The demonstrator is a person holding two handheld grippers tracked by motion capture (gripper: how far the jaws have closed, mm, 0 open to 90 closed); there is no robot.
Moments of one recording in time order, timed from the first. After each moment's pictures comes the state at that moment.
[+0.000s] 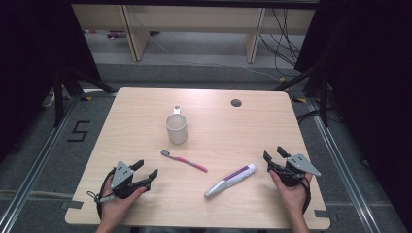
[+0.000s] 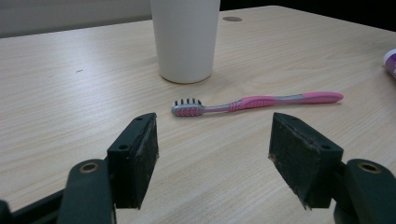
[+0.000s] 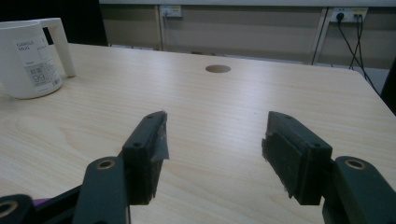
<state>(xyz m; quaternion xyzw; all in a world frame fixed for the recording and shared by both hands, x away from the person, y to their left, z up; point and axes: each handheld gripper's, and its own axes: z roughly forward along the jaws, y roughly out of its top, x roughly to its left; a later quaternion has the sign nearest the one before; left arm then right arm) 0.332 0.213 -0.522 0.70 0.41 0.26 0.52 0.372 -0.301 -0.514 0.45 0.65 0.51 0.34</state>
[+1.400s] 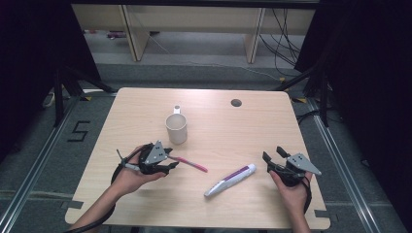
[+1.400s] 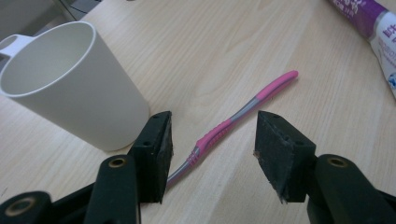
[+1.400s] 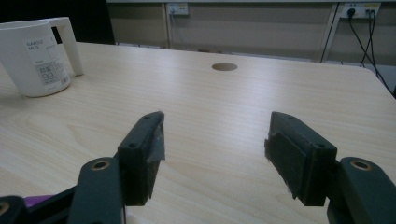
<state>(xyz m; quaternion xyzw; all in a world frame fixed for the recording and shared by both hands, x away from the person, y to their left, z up) 0.396 0.151 -0.469 0.88 0.17 0.22 0.39 0.372 -0.301 -0.514 0.45 0.65 0.52 0.31</state>
